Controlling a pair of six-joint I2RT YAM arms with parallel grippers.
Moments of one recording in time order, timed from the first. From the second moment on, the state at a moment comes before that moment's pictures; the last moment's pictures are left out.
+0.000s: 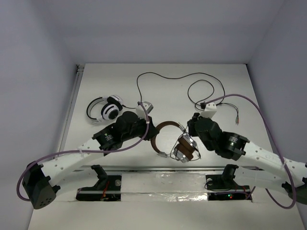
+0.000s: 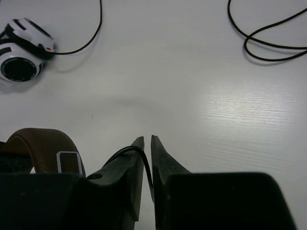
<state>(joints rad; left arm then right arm) -0.88 0.97 0.72 -0.20 0.09 -0.49 1.02 0.90 0.83 -0.48 0.72 0.65</state>
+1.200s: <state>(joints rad) -0.85 0.98 1.00 -0.18 0.12 -0.53 0.84 0.82 0.34 0.30 0.19 0.63</state>
